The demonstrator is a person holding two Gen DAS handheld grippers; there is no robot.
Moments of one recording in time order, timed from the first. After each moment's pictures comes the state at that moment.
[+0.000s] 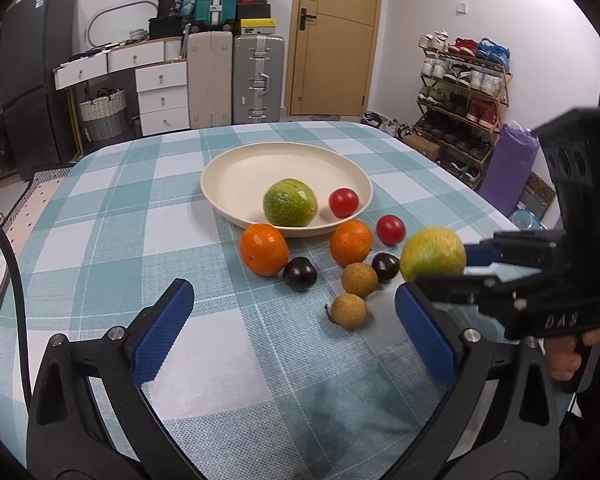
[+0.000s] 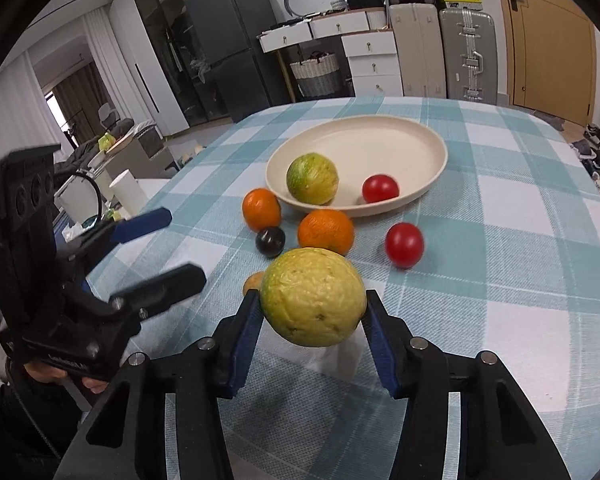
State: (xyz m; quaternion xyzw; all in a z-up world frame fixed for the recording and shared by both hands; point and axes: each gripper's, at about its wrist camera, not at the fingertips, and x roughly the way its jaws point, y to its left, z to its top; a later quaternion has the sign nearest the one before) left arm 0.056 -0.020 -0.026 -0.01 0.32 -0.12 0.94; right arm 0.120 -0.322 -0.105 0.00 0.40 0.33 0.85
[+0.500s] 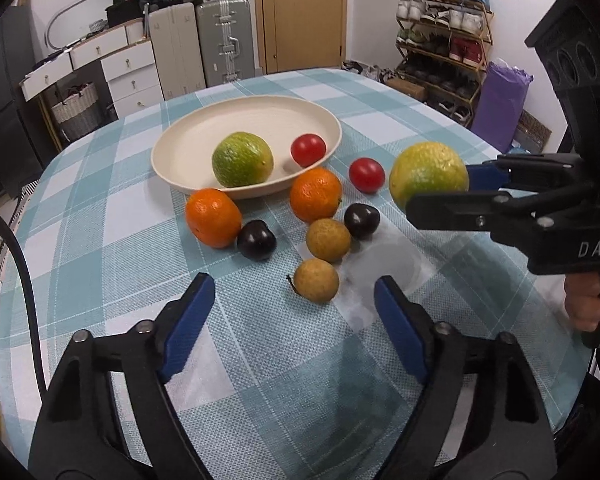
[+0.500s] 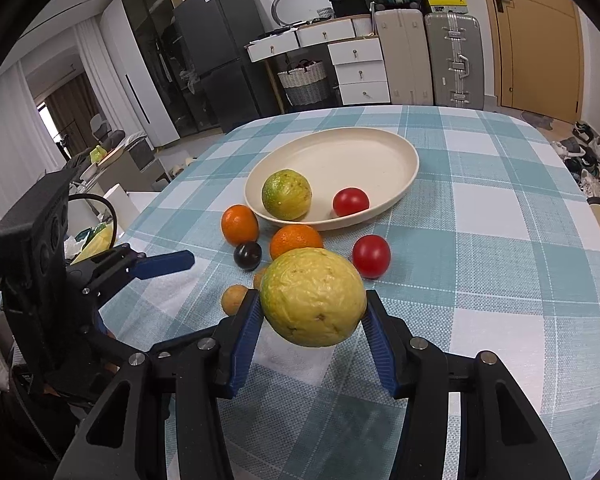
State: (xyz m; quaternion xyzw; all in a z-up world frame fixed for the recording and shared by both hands) left arm 0.073 -0.059 -0.050 0.06 0.40 -0.15 0.90; right arm 0.127 -0.340 -0.098 0.01 0.40 0.32 0.86
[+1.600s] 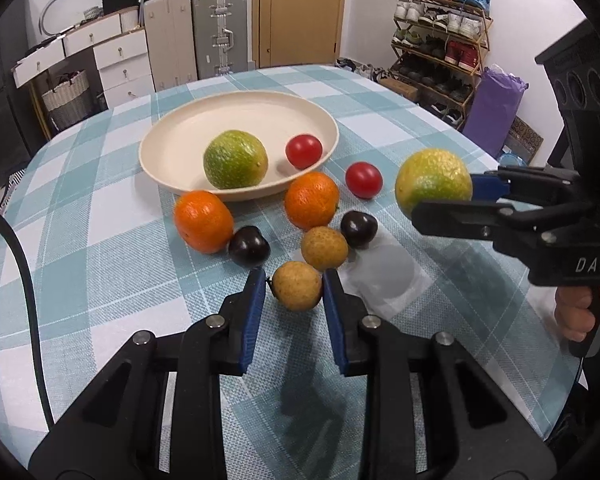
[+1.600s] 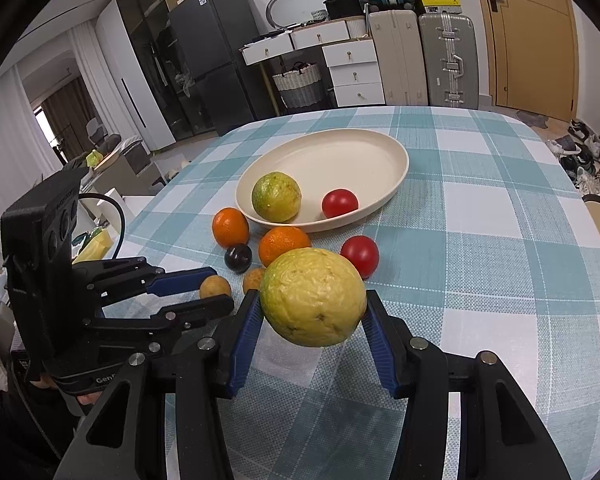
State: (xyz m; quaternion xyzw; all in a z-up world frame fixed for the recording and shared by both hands) left arm 0.086 -0.054 -0.047 0.03 0.40 -0.16 0.90; right arm 0.129 -0.346 -0.100 0.01 0.39 0.31 0.87
